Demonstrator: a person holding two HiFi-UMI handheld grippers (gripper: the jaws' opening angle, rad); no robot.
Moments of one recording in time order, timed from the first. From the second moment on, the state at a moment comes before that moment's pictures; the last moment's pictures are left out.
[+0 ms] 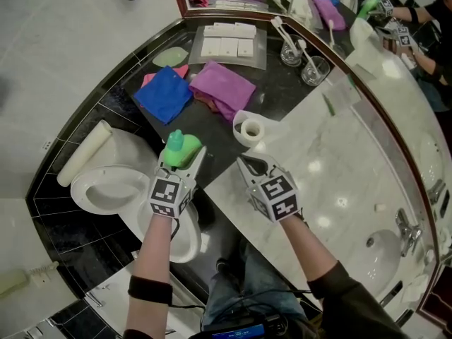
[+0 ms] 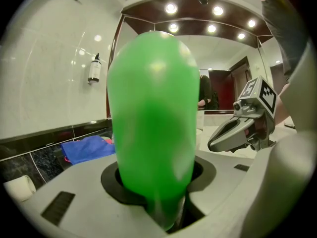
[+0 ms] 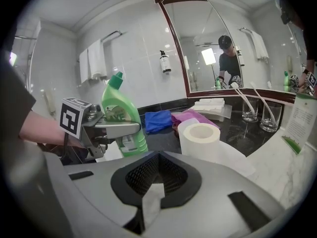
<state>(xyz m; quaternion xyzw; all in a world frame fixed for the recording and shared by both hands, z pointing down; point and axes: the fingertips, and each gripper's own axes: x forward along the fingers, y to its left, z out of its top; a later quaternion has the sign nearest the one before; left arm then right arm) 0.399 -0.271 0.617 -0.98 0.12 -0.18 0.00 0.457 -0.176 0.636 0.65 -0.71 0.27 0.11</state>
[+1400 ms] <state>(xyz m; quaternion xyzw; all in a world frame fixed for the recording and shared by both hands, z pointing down) -0.011 -0.106 0.451 -0.92 0.34 -0.19 -0.04 0.128 -0.104 0.492 0.50 -0.83 0.21 0.14</state>
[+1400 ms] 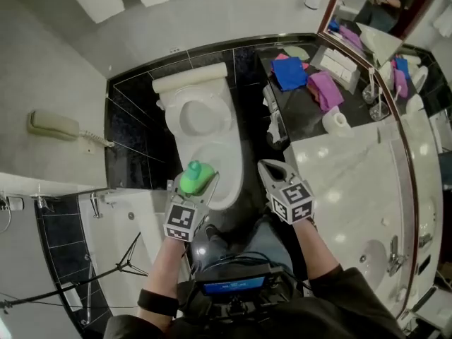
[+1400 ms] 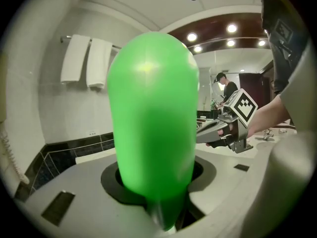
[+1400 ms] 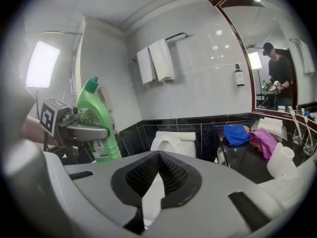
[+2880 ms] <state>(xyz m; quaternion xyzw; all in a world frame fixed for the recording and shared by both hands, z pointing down) -0.118 -0.080 0.456 -0.91 0.34 -0.22 -0.03 -0.090 -0.074 0.378 0.16 -0.96 0.24 0.00</state>
